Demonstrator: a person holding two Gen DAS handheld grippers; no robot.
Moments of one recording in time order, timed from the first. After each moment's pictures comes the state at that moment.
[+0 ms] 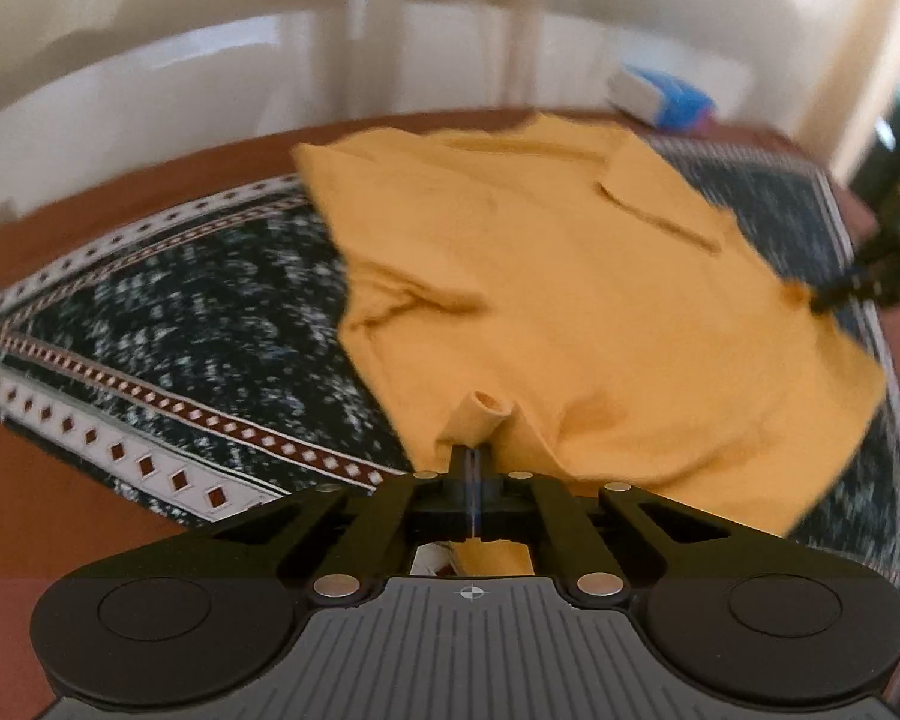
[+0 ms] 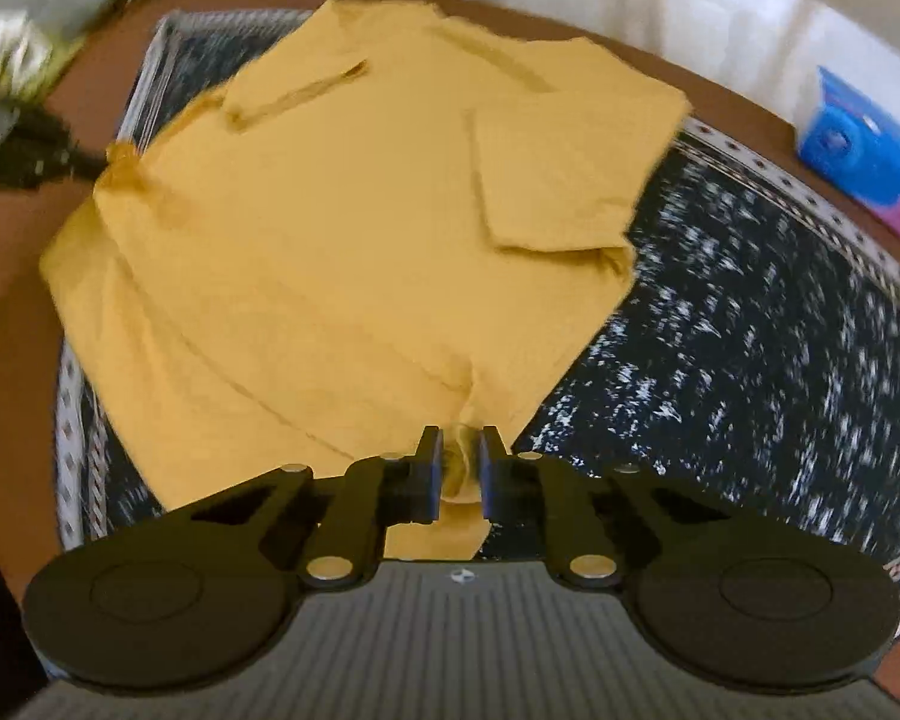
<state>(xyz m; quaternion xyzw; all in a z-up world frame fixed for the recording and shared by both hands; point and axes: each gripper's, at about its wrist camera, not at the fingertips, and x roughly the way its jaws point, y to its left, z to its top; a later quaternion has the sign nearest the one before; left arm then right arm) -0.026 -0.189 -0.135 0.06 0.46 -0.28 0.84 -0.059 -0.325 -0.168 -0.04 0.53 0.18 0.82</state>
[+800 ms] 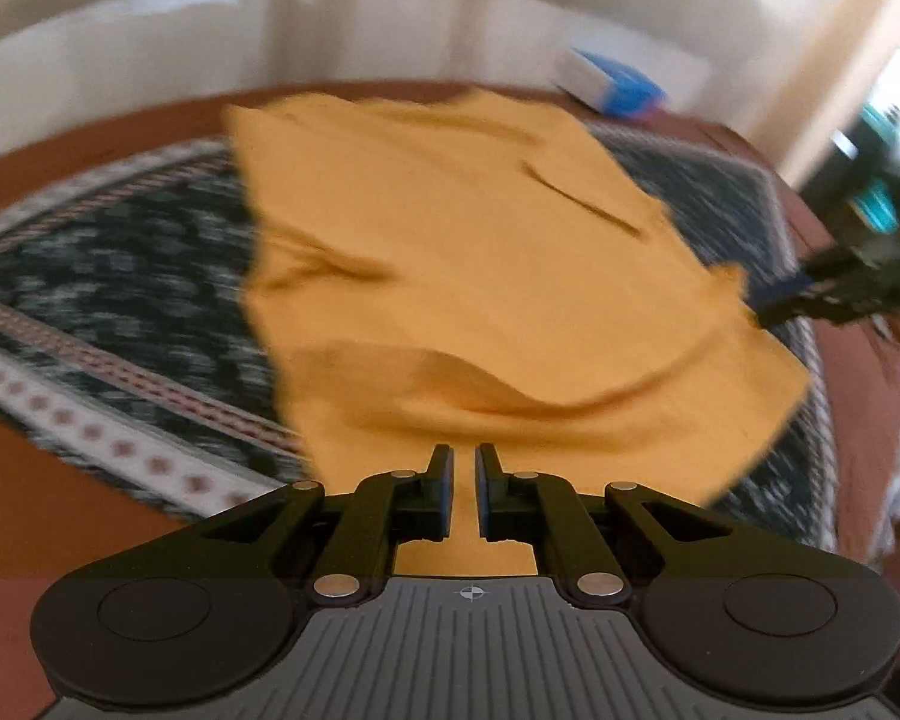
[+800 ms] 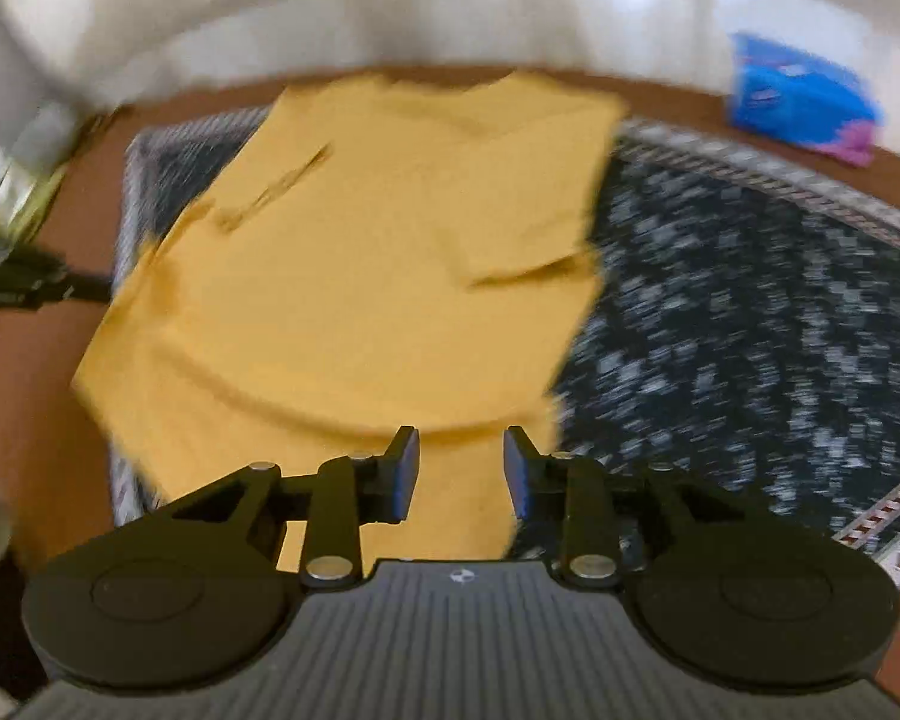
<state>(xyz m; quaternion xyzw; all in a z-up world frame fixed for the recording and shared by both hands) -0.043 -0.217 -0.135 0.04 0.50 -0.35 0.79 -0.076 -0.328 -0.156 0.03 0.53 0.18 0.83</state>
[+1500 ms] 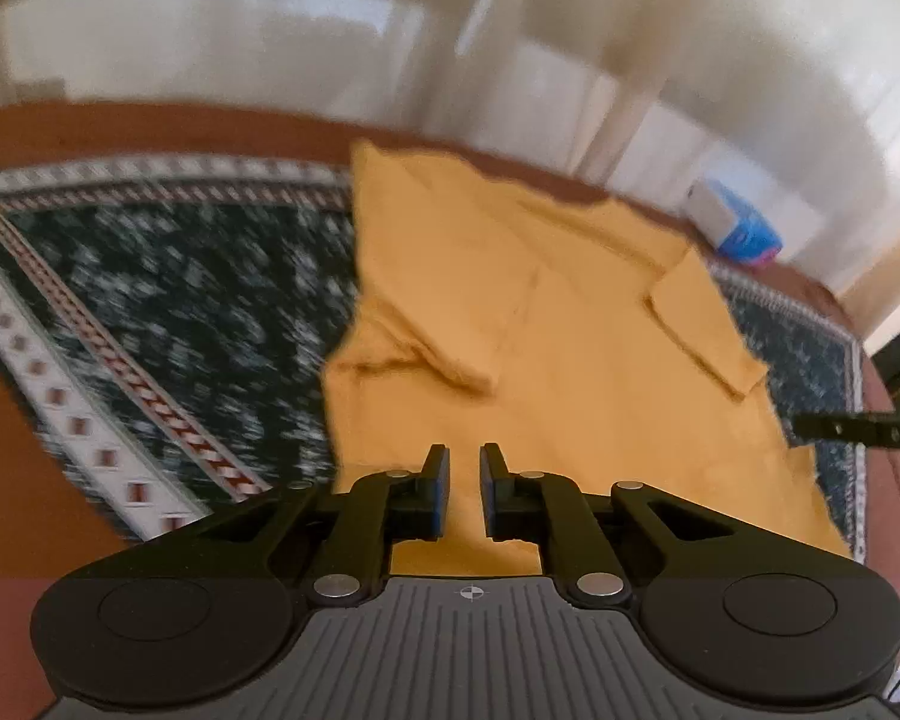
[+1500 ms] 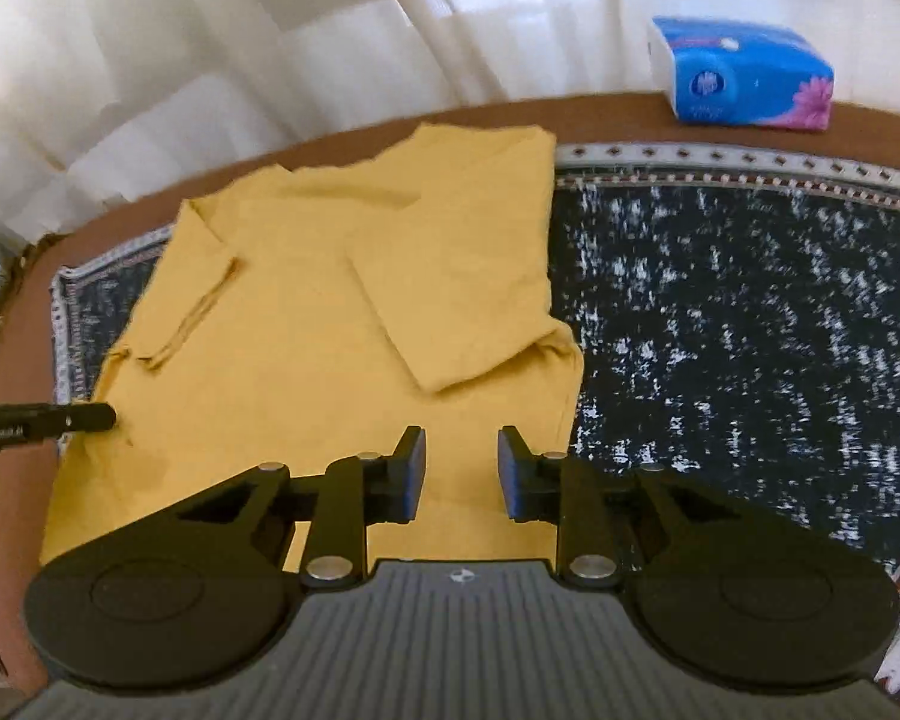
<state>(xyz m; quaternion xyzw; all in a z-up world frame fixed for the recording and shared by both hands) -0.008 -0.194 -0.132 -0.09 0.46 -0.22 0.86 -0.042 -0.334 -0.162 0.13 0.47 0.07 0.87</state>
